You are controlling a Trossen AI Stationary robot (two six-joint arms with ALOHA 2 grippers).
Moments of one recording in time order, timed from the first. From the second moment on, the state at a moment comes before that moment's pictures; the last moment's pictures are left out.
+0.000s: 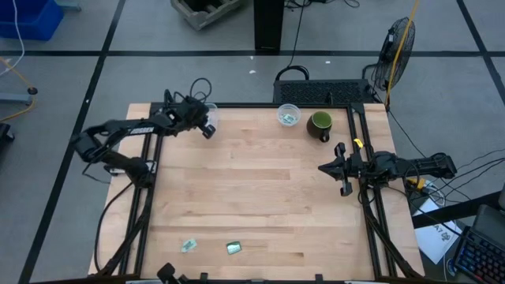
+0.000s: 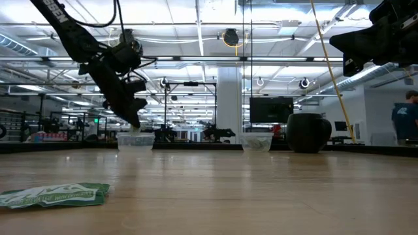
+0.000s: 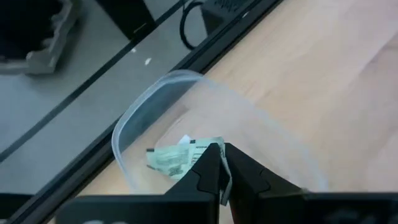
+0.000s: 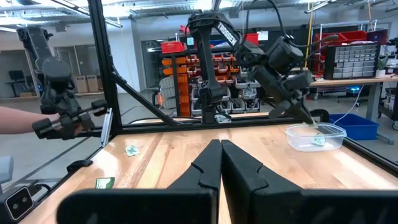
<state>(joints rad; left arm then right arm) 0.75 1.40 0.63 0.00 -0.16 0.10 0.12 0.03 0.01 0.13 0.10 0.07</state>
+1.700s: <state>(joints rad) 0.75 1.23 0.63 -0.02 0.21 -0.04 0.12 0.03 0.01 0.13 0.10 0.07</state>
